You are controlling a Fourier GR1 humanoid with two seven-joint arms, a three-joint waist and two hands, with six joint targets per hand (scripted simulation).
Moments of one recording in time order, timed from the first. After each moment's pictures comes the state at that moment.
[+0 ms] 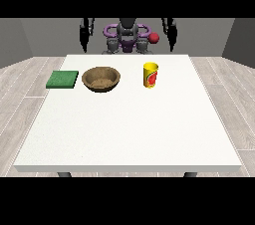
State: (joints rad) left arm -0.01 0.09 -0.03 -1.54 0.01 0.00 0.00; right arm -0.03 -0.07 0.01 -1.52 -0.02 -0.03 -0.02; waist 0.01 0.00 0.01
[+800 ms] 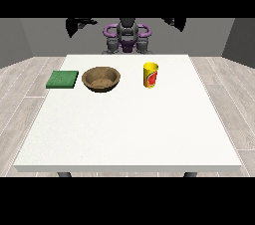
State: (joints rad) left arm -0.05 0.11 0.11 -1.65 0.18 -0.05 -0.04; right arm -0.03 -0.15 -0.14 -1.56 -0.18 0.09 -0.08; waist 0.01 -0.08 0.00
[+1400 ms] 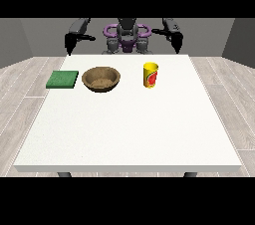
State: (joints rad) left arm -0.24 0.10 0.15 -1.45 0.13 -0.02 -0.24; right arm -0.18 -0.16 -0.17 -1.40 -0.17 0.14 -0.27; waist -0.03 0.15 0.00
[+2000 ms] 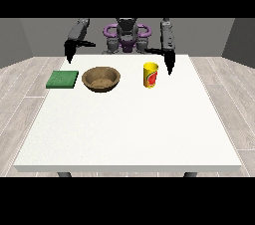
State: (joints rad) left arm -0.45 0.09 0.20 -1.09 0.08 0.04 -0.48; right arm -0.36 -0.16 -0.17 -1.31 -0.16 0.13 -0.30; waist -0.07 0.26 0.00
